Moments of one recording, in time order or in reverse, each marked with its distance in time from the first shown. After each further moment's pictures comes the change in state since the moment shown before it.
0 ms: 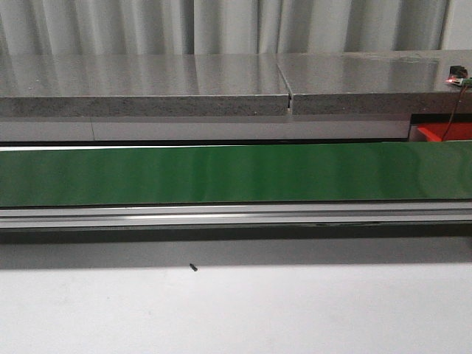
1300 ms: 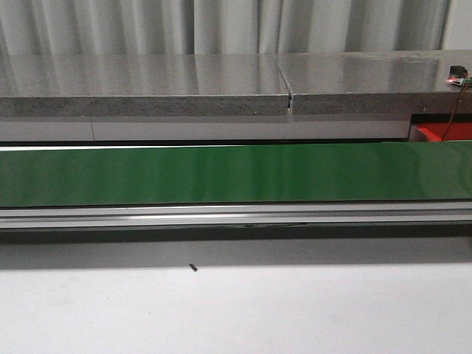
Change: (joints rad) left arm -0.004 0.000 0.016 -0.055 0.002 0.000; right arm 0.176 -0.681 0.372 0.000 -0.141 -0.005
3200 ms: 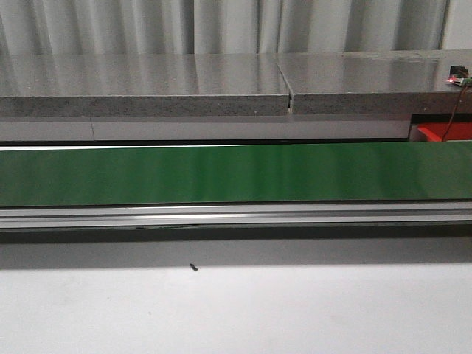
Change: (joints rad) left arm 0.511 1.036 -0.343 -0.047 -0.166 -0.125; right arm 0.000 0.000 0.000 0.000 0.000 0.000
